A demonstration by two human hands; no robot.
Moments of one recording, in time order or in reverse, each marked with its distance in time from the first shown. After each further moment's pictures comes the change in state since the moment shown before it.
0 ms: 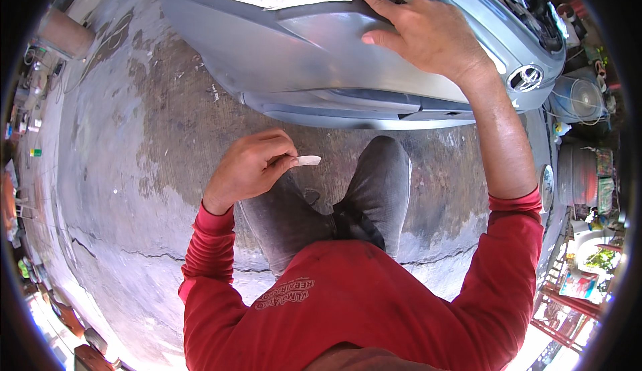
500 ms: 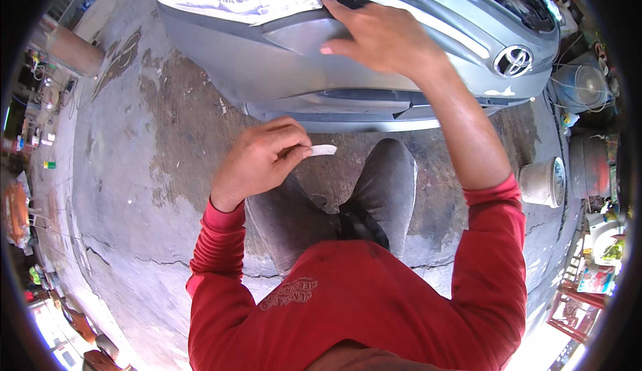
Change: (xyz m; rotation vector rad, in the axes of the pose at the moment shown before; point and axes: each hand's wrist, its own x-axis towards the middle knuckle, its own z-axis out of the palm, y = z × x) left_hand 0.036 0.049 0.003 0.044 0.016 0.110; right_hand -0.006 -0.017 0.003 0.239 0.054 0.091
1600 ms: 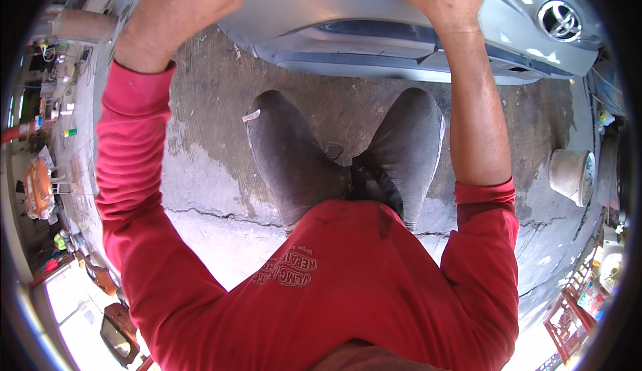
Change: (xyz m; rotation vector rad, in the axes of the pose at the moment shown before) left_hand 0.121 0.029 -0.076 0.781 -0.059 0.366; right_hand -0.039 0.015 0.031 0.288 0.677 0.406
